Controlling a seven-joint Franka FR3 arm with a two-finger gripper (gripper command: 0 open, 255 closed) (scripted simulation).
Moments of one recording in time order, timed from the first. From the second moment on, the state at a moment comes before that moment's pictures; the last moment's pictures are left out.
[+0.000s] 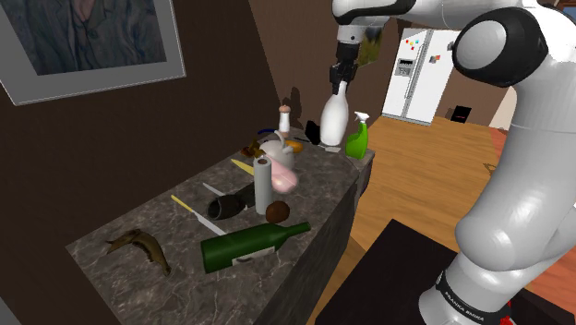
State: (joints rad) arm -0.47 0.22 0.04 -1.38 0.00 1.65 -0.35
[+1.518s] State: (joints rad) arm -0.47 0.21 0.04 -1.71 0.00 1.97 -0.35
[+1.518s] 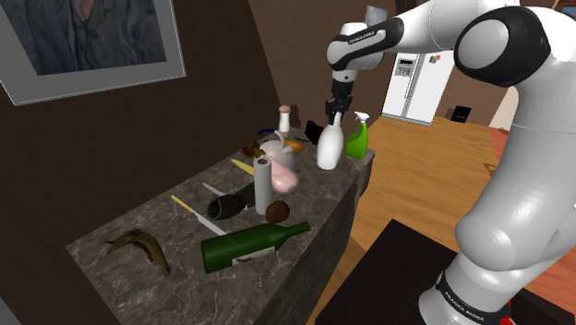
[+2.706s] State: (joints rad) arm -0.47 0.23 0.04 -1.77 0.00 2.05 -0.35
